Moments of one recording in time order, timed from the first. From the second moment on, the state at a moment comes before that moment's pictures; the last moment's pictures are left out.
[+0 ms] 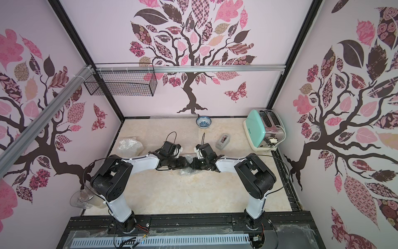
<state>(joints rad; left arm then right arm) -0.53 1.79 0.95 -0.16 0.40 -0.53 0.63 1.78 0.89 0.07 -0.43 0.63</state>
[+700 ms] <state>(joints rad) -0.53 1.68 0.93 -0.20 0.39 -0.53 0.63 1.78 0.89 0.06 -0.43 0.62</state>
